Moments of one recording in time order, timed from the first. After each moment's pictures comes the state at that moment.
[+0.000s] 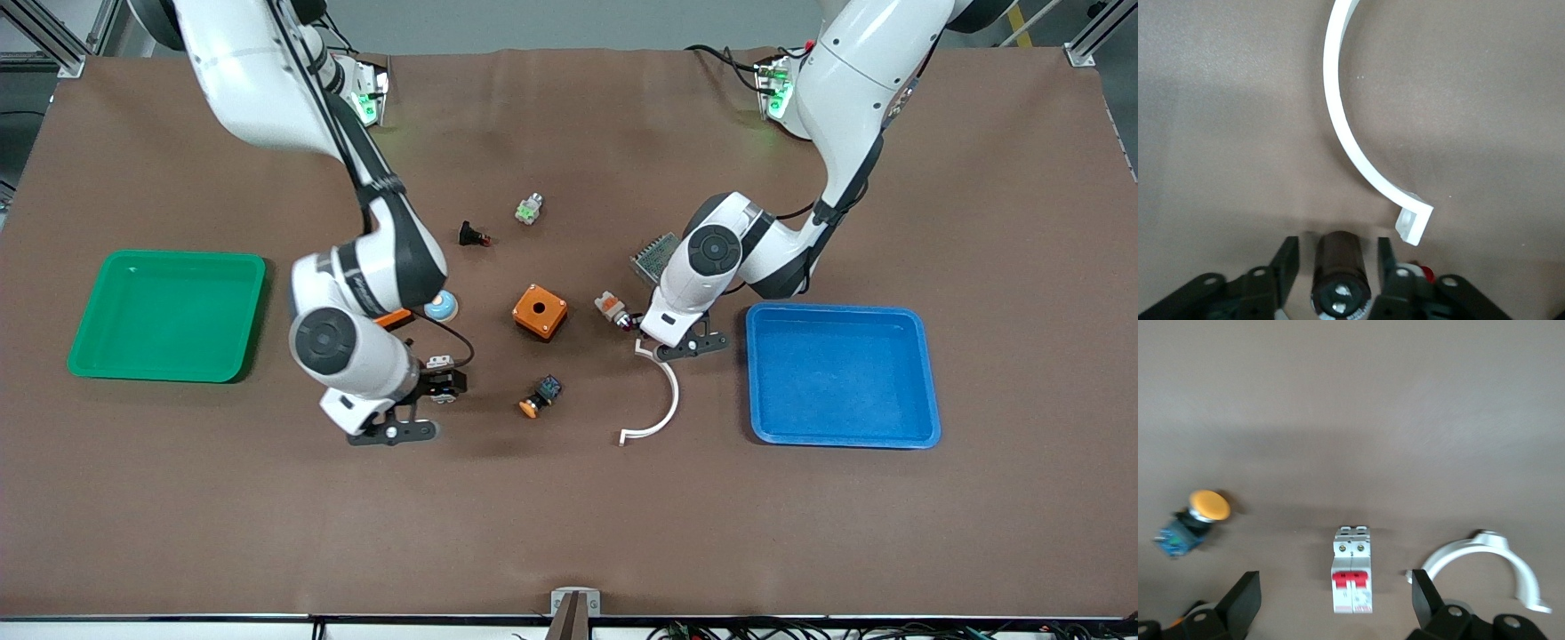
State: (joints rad) left arm -0.29 0.60 -0.33 -1.95 0.16 2.55 -0.91; right arm 0.49 0.64 -0.15 -1.37 0.17 2.01 0.24
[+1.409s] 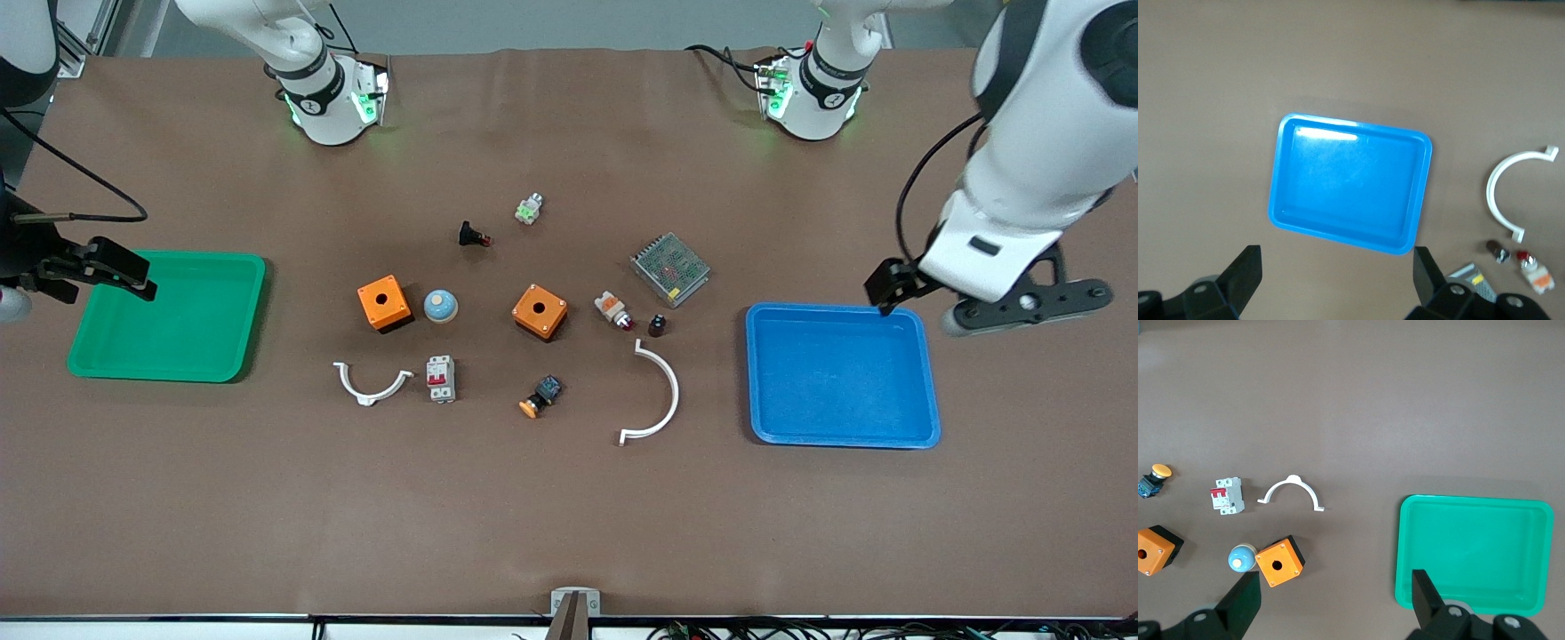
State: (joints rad) left arm 0.01 0.18 -0.30 -1.40 0.21 1.60 -0.36; right arm 0.26 0.14 -0.29 -1.43 0.07 1.62 -0.04
